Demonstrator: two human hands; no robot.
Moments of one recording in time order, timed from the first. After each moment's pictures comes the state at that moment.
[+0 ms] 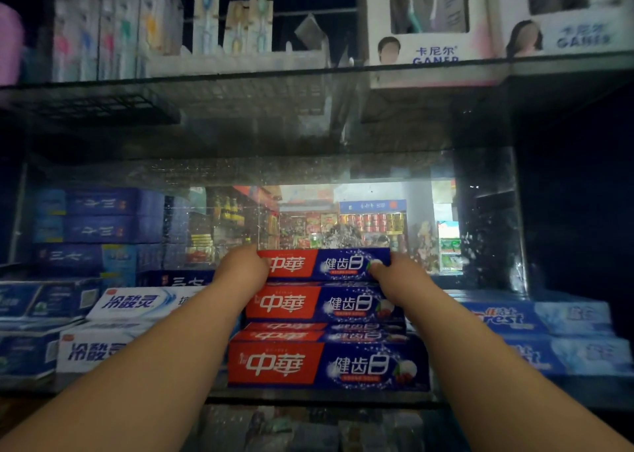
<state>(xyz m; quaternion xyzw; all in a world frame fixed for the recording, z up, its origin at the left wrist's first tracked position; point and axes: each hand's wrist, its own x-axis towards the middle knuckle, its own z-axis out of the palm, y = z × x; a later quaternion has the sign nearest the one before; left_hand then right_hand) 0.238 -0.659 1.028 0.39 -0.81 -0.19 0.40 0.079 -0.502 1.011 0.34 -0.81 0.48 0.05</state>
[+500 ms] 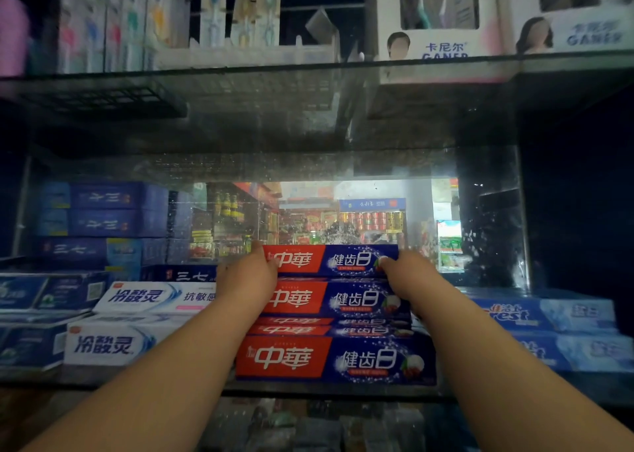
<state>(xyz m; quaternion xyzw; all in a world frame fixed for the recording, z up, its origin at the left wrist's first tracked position) 0.229 -0.676 1.002 0.42 -0.82 -0.05 0.39 0.084 -0.499 1.016 0.33 -0.82 0.47 0.06</state>
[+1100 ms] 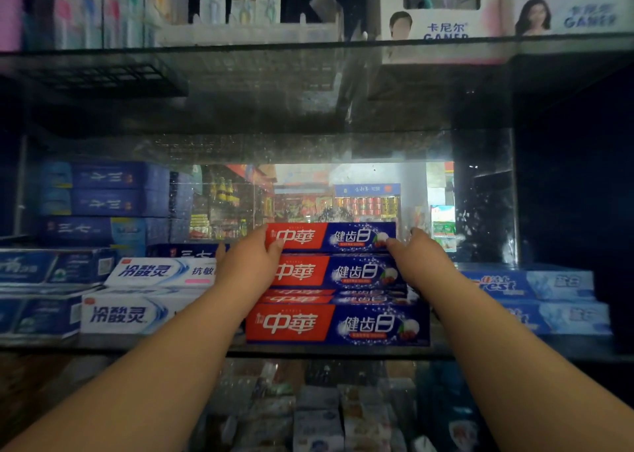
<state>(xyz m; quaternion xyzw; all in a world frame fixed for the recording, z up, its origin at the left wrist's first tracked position) 0.264 -0.646 0.990 0.34 -0.83 -0.10 0.44 0.128 -0.462 1.007 0.30 -0.82 0.48 0.09</state>
